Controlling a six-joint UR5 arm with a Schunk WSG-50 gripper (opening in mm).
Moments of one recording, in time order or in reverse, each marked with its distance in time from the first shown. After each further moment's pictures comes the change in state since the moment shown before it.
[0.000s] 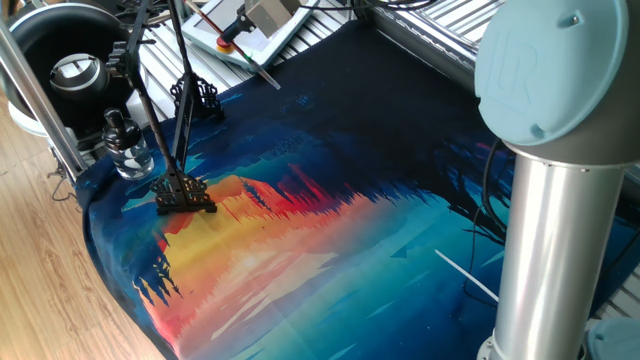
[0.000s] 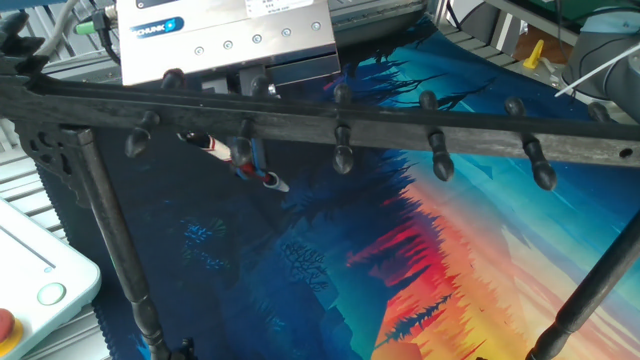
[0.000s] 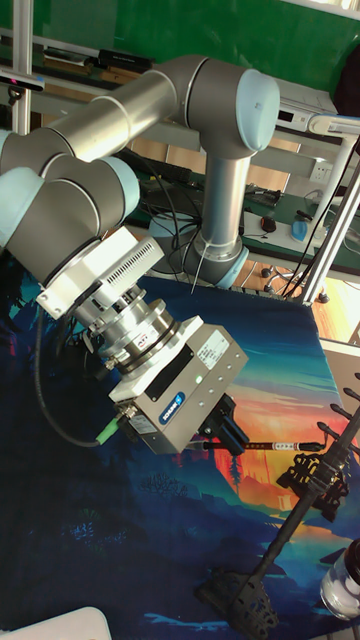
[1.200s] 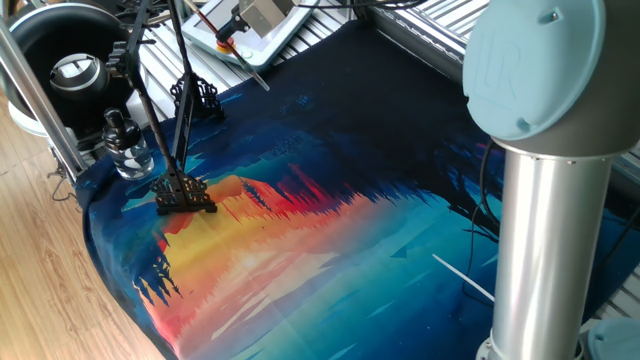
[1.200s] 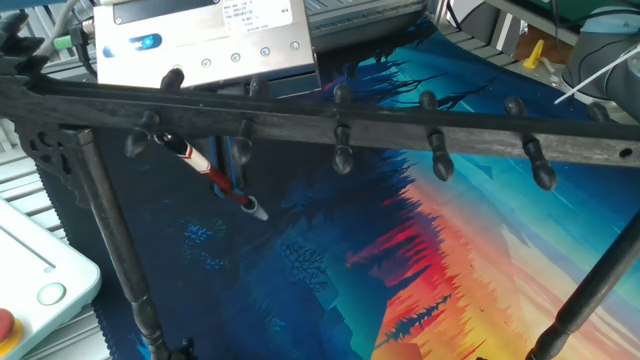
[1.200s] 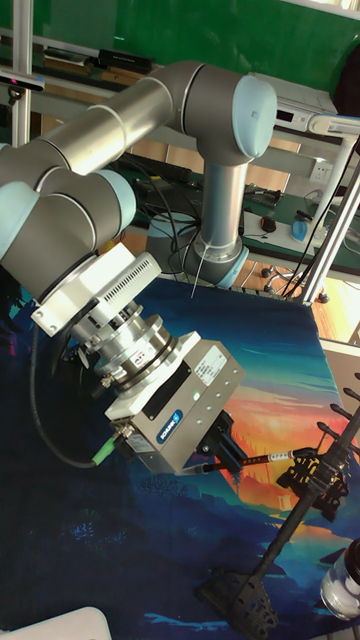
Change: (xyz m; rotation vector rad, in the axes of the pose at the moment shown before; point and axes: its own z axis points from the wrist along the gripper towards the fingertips) arm 0.004 -0.017 0.008 -0.002 0.006 -0.022
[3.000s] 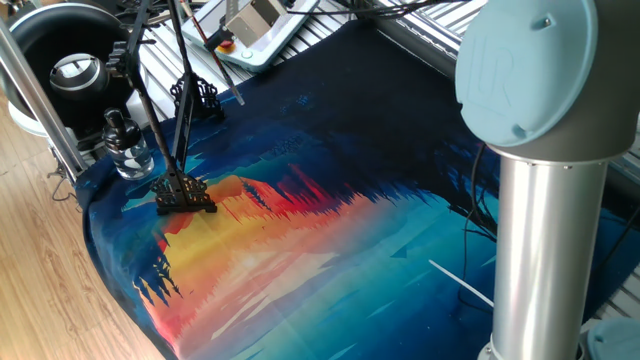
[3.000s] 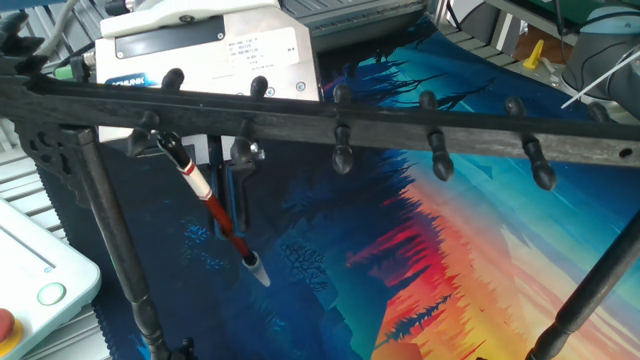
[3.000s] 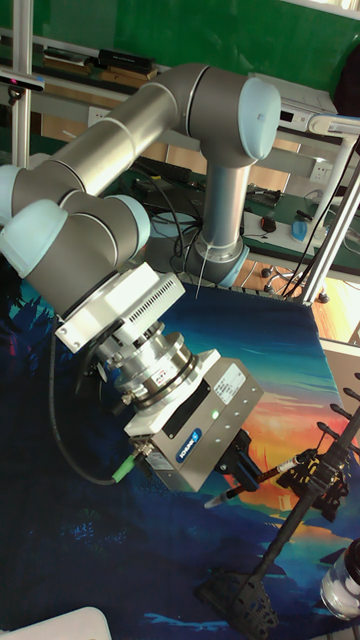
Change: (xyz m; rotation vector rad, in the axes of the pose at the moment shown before) arm -0.003 -0.002 0.030 0.026 0.001 0.015
